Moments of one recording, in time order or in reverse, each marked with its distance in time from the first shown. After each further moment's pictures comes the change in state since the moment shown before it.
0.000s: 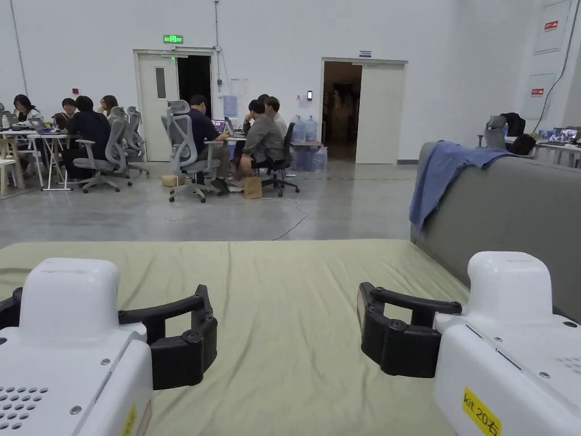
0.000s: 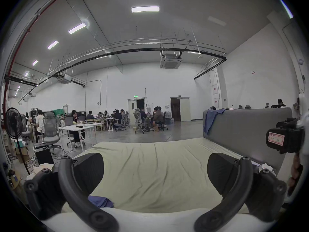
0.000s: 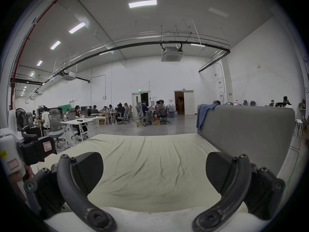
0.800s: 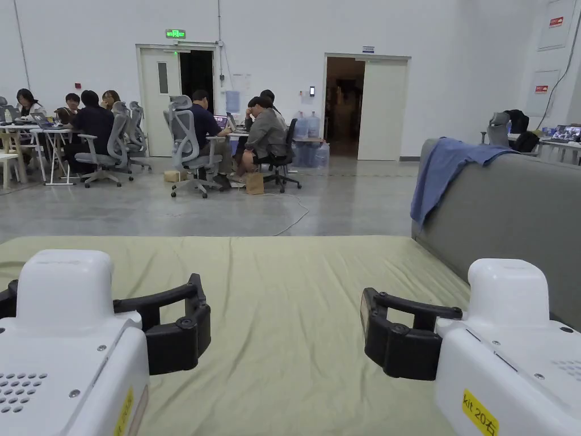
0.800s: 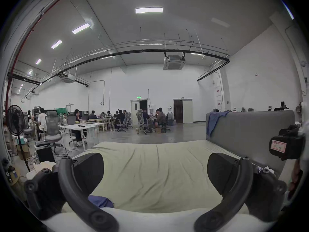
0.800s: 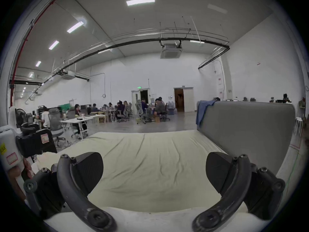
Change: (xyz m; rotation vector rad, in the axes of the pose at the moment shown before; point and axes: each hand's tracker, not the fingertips) left arm 0.000 -0.002 -0.002 0.020 0.030 0.013; right arm 0.007 -0.010 -0.004 -0.026 -0.008 -0.006
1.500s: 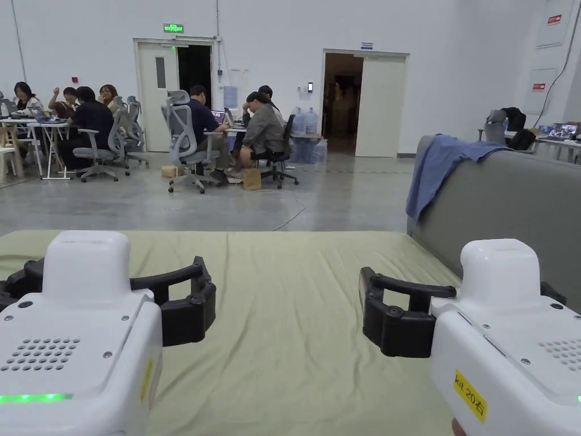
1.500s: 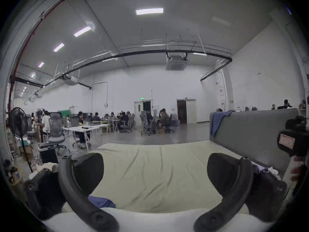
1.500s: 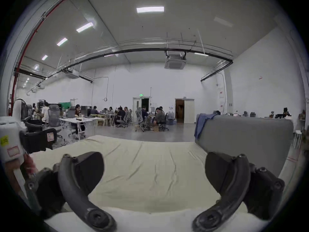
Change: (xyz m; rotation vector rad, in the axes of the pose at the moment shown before) left arm 0.018 -0.001 -0.008 0.019 0.046 -0.010; right arm 0.009 0.003 0.007 0.095 0.007 0.085
